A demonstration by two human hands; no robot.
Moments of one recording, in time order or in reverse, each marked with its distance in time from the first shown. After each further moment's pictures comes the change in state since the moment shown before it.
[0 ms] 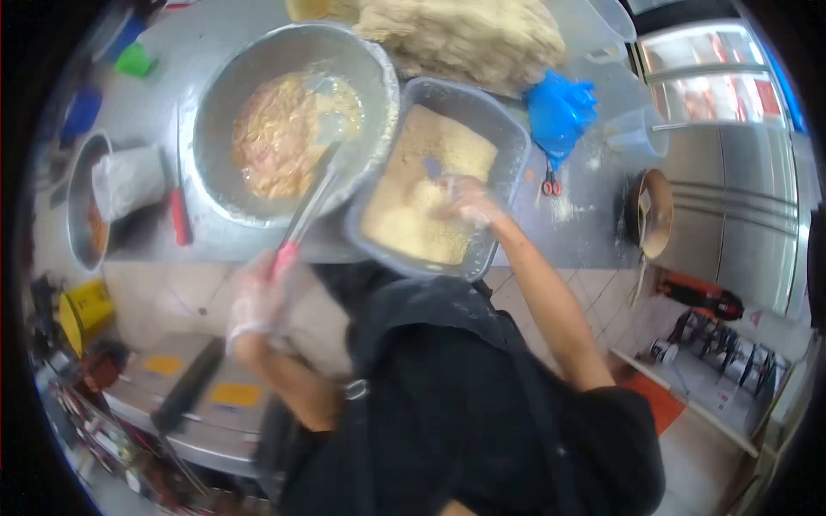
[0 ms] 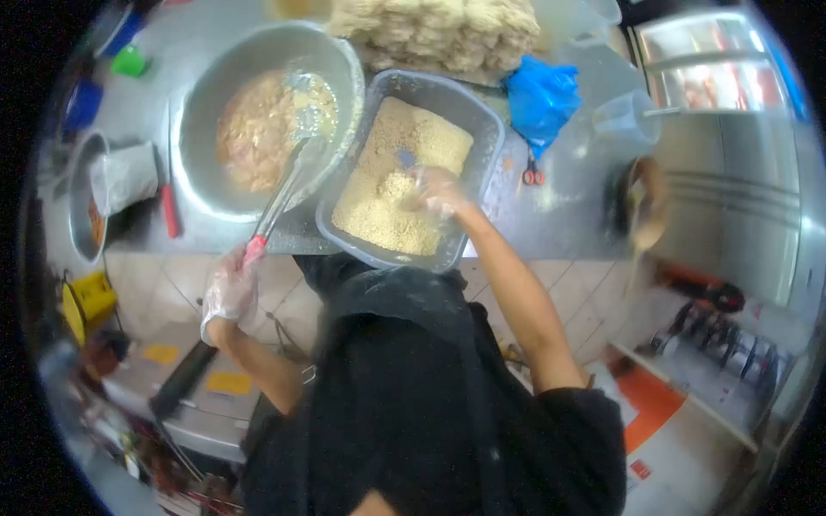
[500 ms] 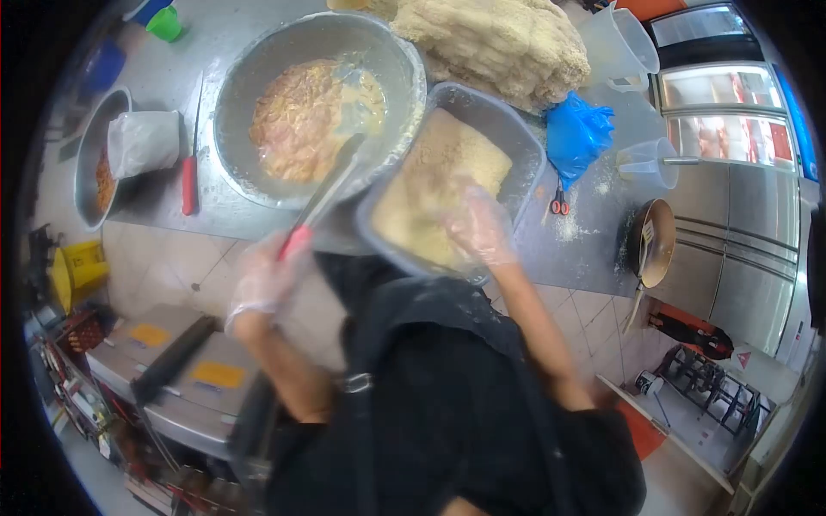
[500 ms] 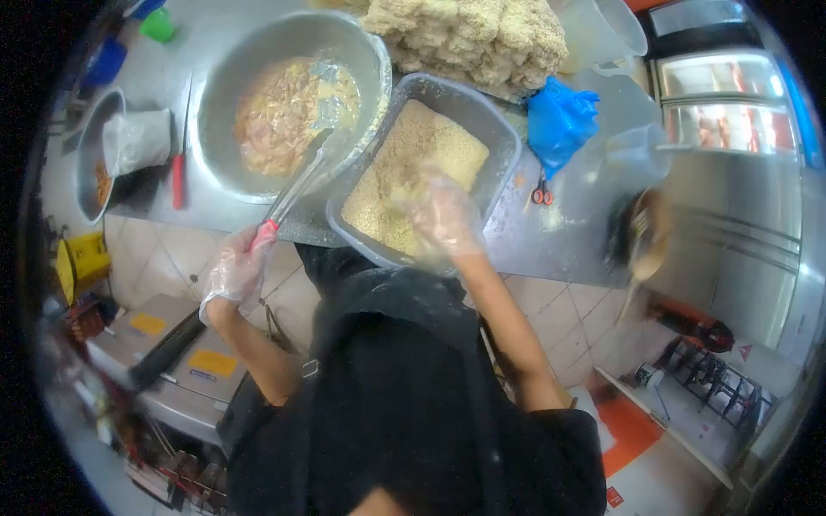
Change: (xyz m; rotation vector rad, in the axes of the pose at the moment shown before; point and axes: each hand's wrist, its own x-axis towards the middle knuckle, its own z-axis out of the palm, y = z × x) left_hand -0.009 0.009 0.001 0.030 0.062 0.103; right_hand -0.056 -0.062 0.013 -0.183 0.543 -0.263
